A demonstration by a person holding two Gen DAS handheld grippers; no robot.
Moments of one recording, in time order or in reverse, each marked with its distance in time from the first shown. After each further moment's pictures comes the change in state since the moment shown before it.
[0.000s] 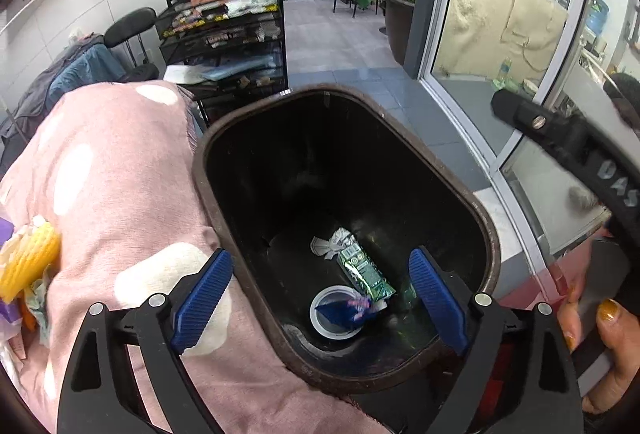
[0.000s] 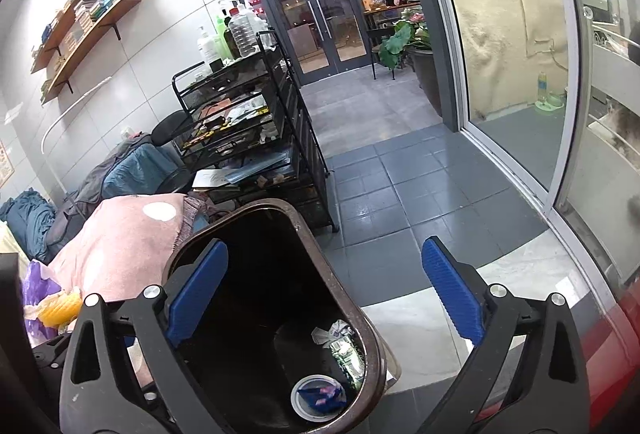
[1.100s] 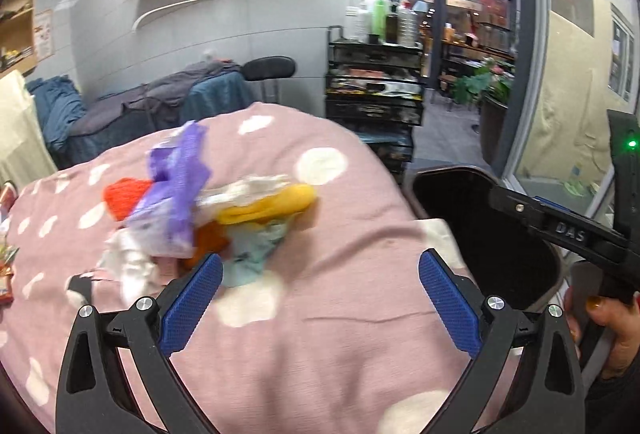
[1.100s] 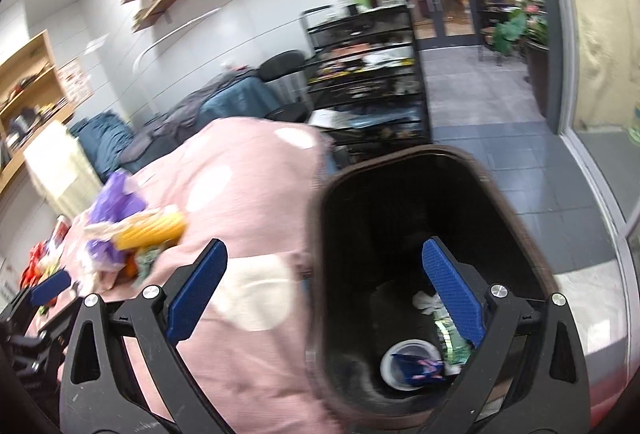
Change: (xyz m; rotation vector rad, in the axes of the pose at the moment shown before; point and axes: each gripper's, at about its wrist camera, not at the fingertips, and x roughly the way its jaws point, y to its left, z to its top) left arm -0.130 0.124 -0.100 -0.257 -0.304 0.299; right arm -0.003 0.147 -0.055 -0.252 0.170 0.349
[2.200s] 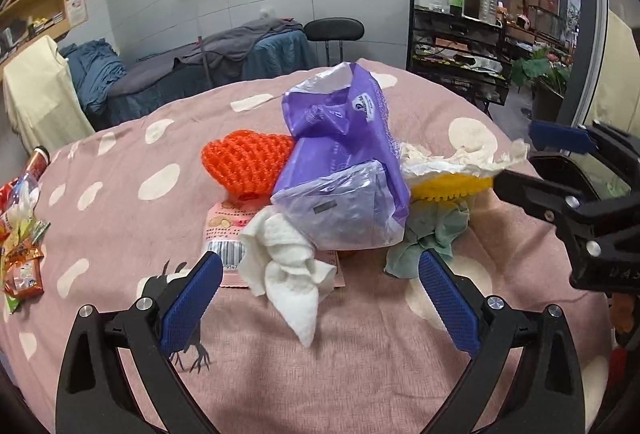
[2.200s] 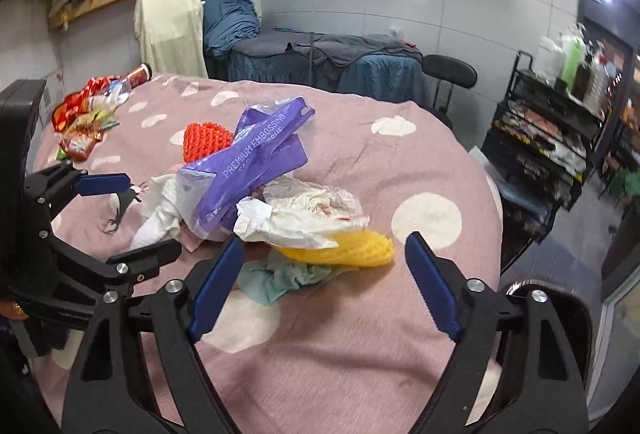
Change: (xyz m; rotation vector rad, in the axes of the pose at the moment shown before) left arm 0.037 0.126 -0.004 -0.059 0.142 0.110; right arm 0.072 0.196 0.011 -0.637 0.098 0.222
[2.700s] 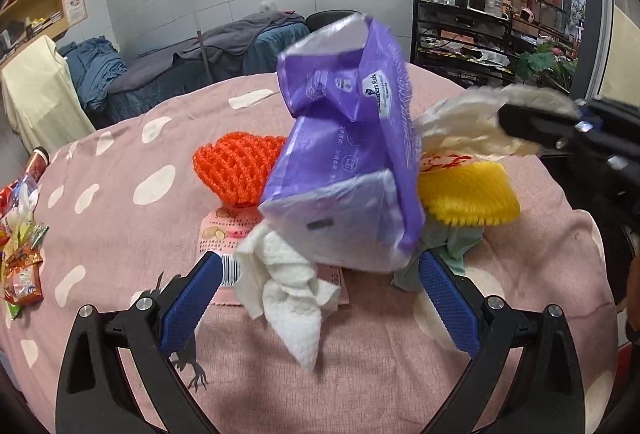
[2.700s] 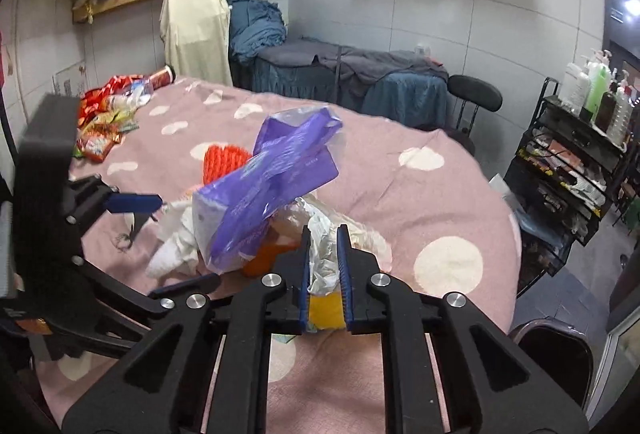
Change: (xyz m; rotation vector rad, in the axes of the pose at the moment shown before) left arm 0.014 -0.003 0.012 0.014 0.026 0.026; right arm -0.004 0.001 0.023 -0.003 -0.069 0.051
